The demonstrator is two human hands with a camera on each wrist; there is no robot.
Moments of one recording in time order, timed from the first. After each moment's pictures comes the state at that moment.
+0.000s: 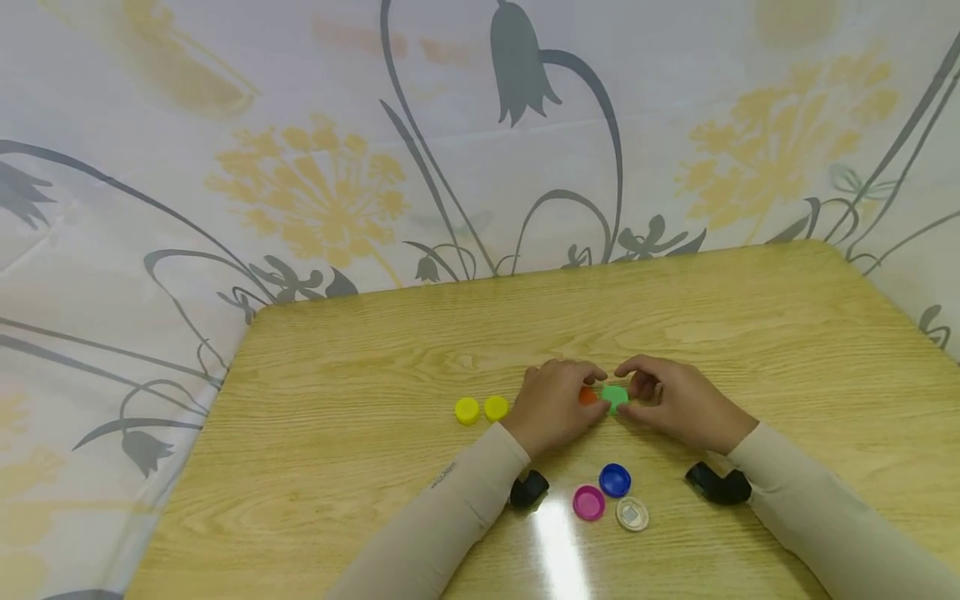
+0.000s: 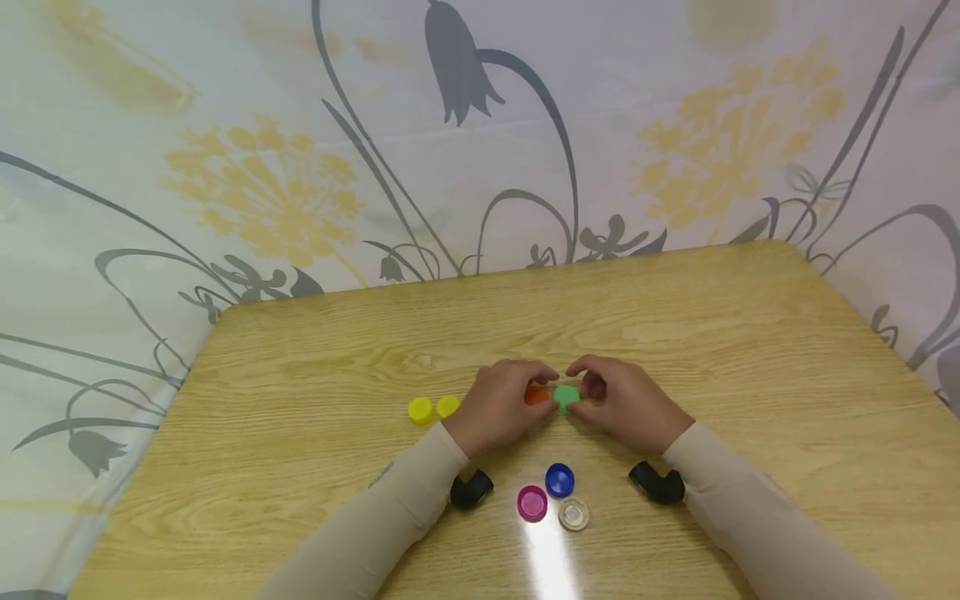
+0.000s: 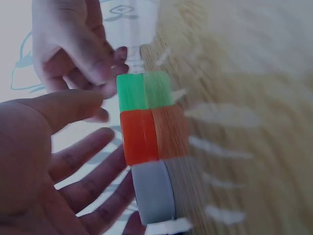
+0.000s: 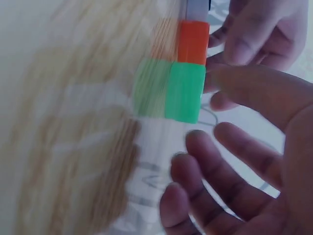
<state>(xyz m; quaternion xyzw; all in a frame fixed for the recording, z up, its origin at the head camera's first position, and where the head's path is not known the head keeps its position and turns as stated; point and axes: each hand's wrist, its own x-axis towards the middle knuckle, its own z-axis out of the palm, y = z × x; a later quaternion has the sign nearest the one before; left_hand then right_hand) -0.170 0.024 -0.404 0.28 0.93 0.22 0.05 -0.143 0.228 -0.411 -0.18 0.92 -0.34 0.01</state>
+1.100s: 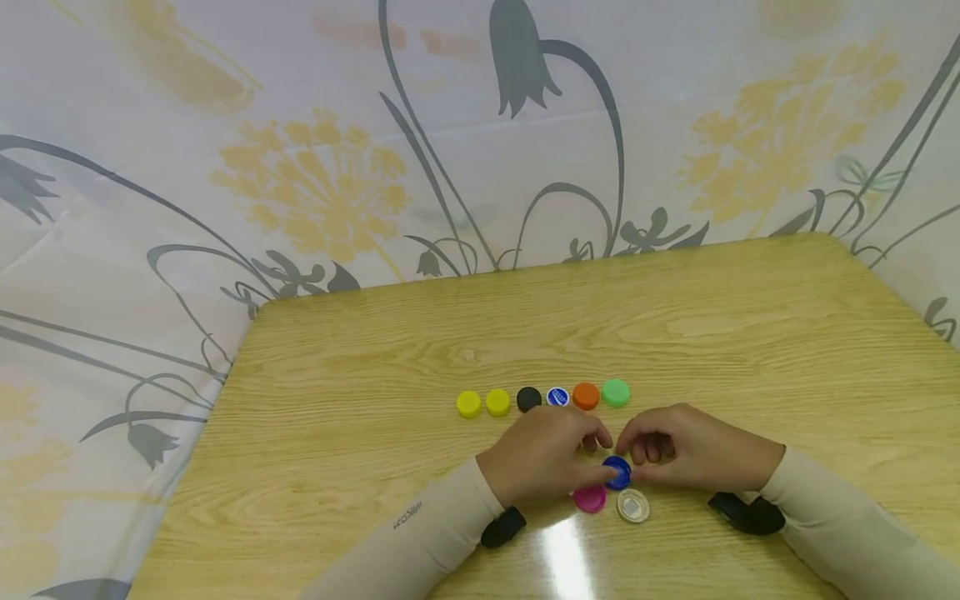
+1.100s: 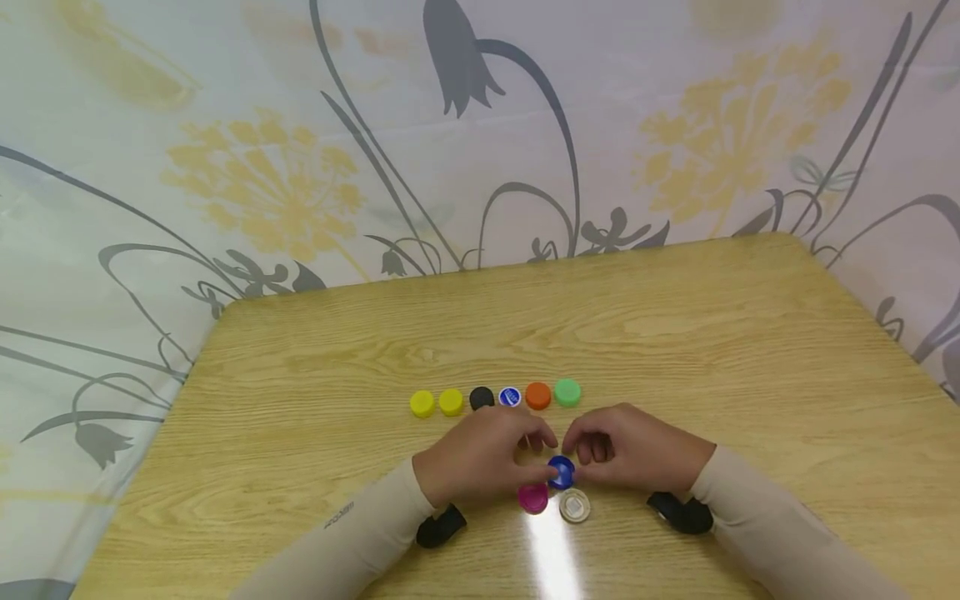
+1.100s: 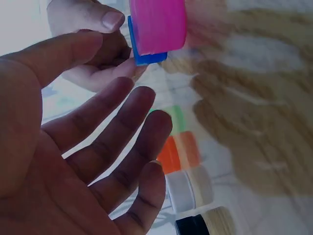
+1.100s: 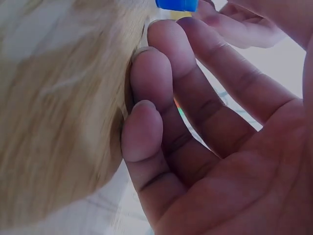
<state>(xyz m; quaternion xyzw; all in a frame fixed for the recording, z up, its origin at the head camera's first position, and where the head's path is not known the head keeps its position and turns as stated) -0.128 -0.003 -0.394 0.41 0.88 0.21 0.12 -0.111 0.233 -0.419 -0.37 0.82 -0.42 0.12</state>
